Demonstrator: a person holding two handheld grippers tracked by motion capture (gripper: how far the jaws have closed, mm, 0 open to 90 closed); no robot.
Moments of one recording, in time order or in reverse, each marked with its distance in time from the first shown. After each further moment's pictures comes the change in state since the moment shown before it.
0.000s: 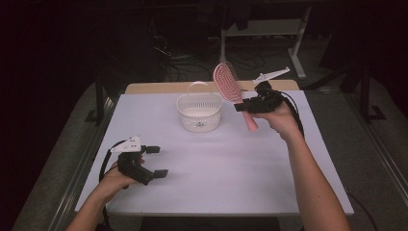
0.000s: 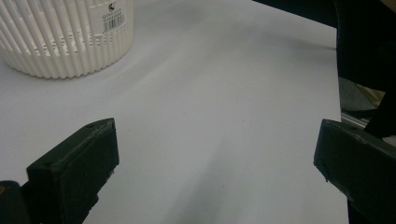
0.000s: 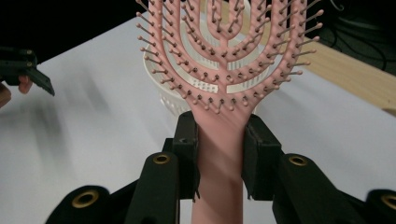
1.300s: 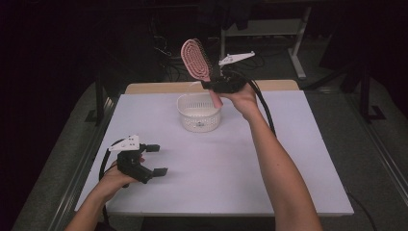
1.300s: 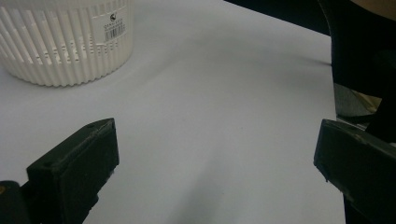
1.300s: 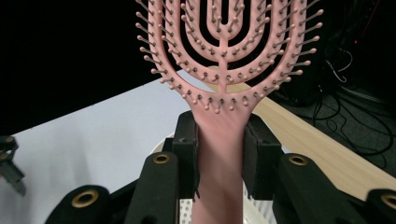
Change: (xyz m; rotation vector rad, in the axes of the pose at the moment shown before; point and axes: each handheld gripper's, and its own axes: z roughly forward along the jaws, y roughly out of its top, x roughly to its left) left arm 0.002 0.002 -0.002 -0.027 -0.012 -0.004; right arm 0.014 0.073 0.075 -0.195 0.029 -0.096
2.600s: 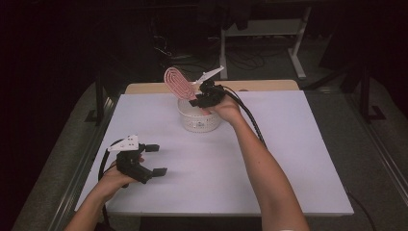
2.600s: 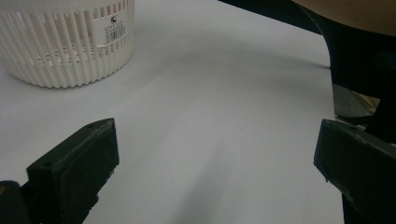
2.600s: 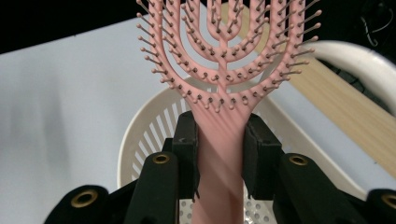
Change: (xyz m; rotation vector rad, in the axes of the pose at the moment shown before) left arm -0.001 0.000 -0.001 -0.006 0.000 0.002; right arm 0.011 -0.031 0.075 0.233 0.026 -0.093
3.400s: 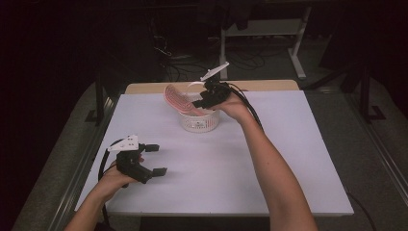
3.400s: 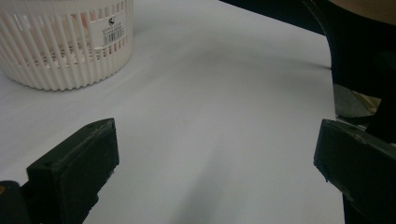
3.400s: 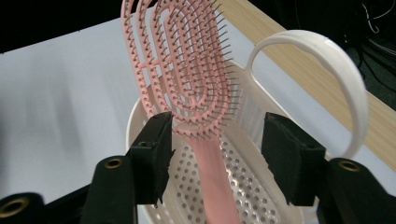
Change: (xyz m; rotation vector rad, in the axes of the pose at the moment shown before) left arm 0.000 0.000 0.000 0.000 0.003 -0.001; right arm -0.002 0.003 -0.025 0.035 0.003 0.020
